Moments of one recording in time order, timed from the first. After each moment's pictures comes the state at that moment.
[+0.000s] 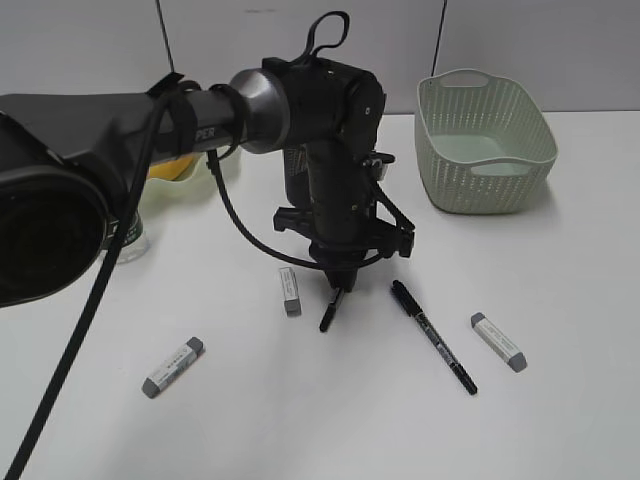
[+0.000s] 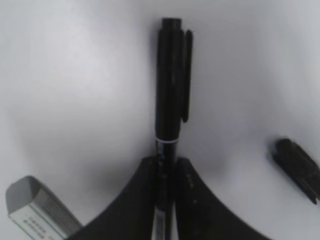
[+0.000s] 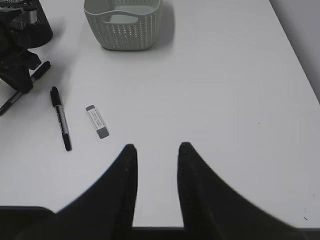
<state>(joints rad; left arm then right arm) -0.76 2.51 -2.14 -0.04 1.23 -0.39 0.07 -0.01 -0.50 0.01 1.04 0.02</state>
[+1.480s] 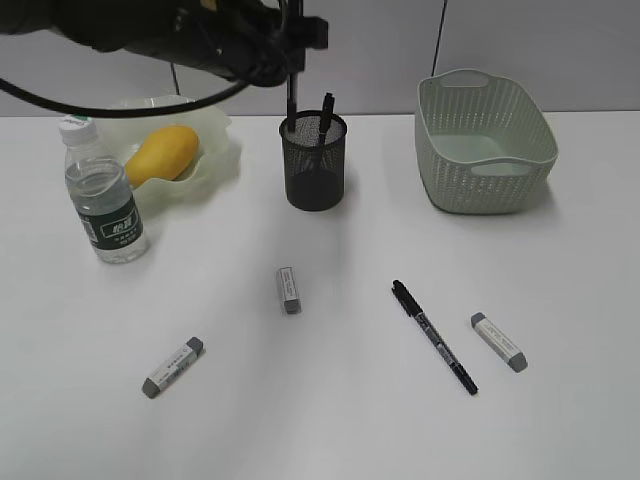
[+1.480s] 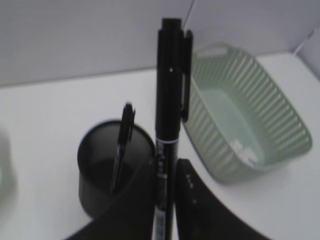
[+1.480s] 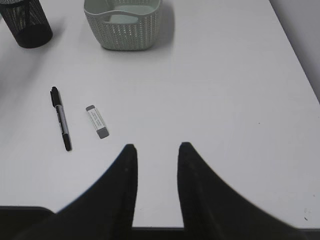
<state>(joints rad) -0.63 1.78 -1.36 0.05 0.22 -0.39 0.07 -0.01 -0.50 0.01 1.04 0.02</state>
